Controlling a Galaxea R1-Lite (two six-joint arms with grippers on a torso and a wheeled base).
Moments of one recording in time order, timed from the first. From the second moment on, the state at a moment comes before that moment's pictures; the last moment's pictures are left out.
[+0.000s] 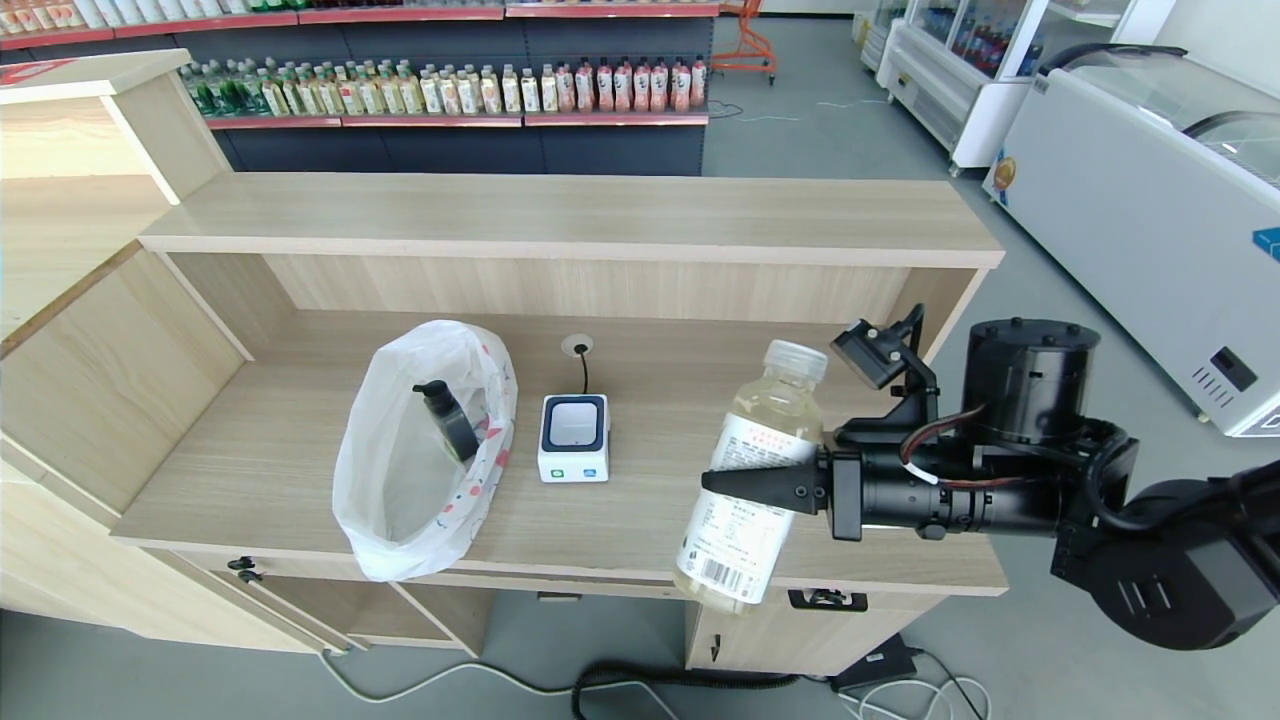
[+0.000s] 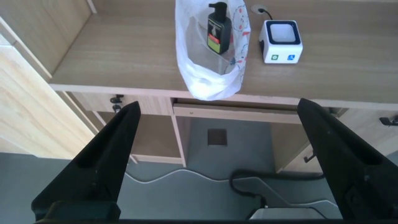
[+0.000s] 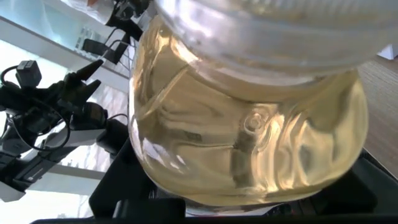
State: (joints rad) left arm 0.00 0.00 0.00 0.00 0.00 0.00; right arm 0.52 1.78 -0.75 -0.87 0.79 0.33
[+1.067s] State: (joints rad) left arm 0.00 0.00 0.00 0.00 0.00 0.00; right arm 0.42 1.76 -0.73 -0.95 0.30 -0.50
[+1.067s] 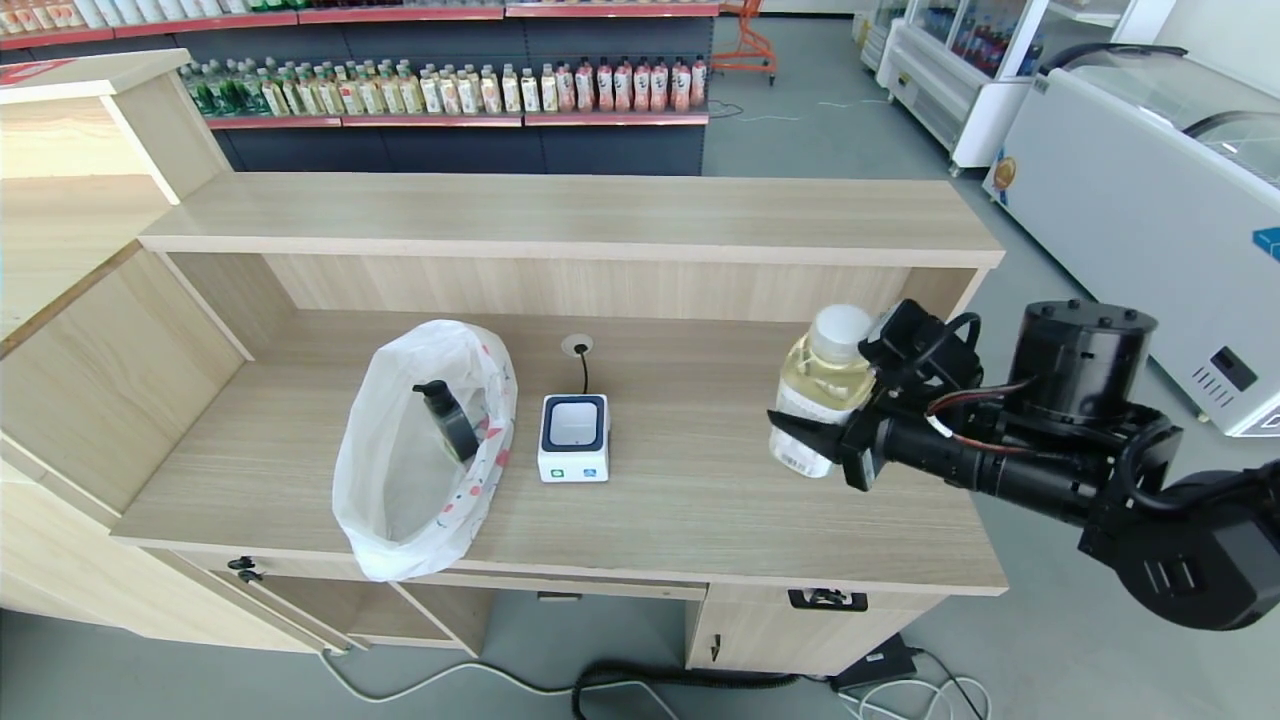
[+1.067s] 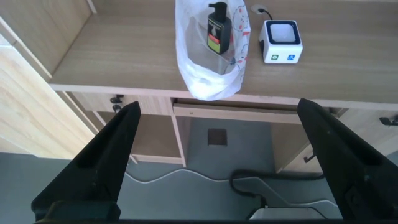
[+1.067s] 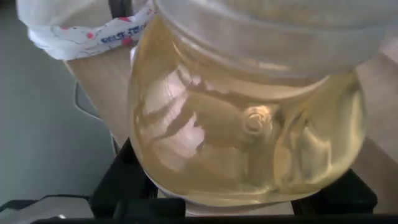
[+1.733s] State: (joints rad) left arm 0.00 0.00 0.00 0.00 0.00 0.01; right arm 0.27 1.69 -0.44 -1.35 0.16 -0.94
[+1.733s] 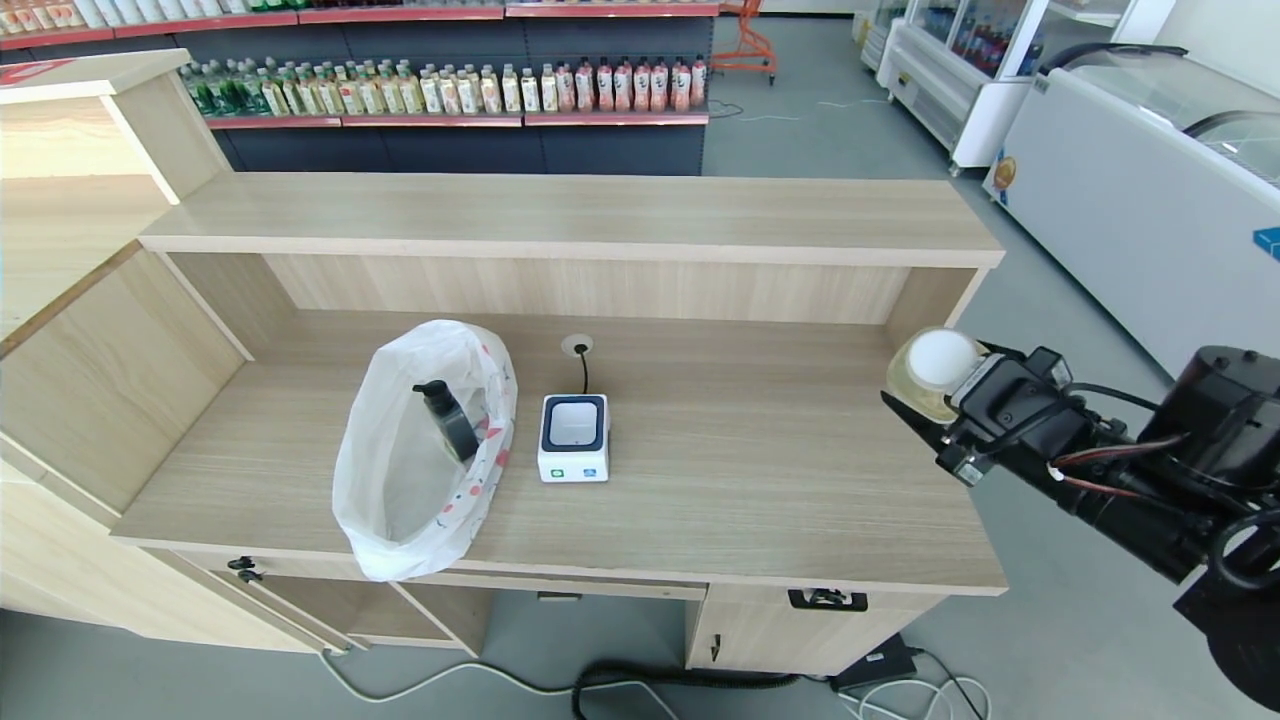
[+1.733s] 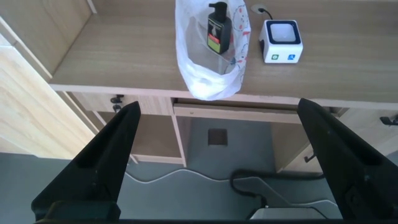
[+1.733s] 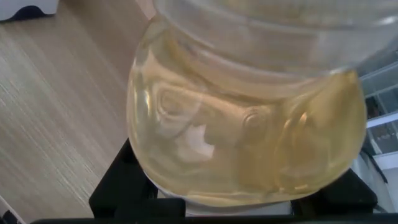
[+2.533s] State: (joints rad) left arm 0.00 0.00 0.00 0.00 0.00 0.01; right arm 0.25 1.57 -0.32 -1.35 0.13 -0.97
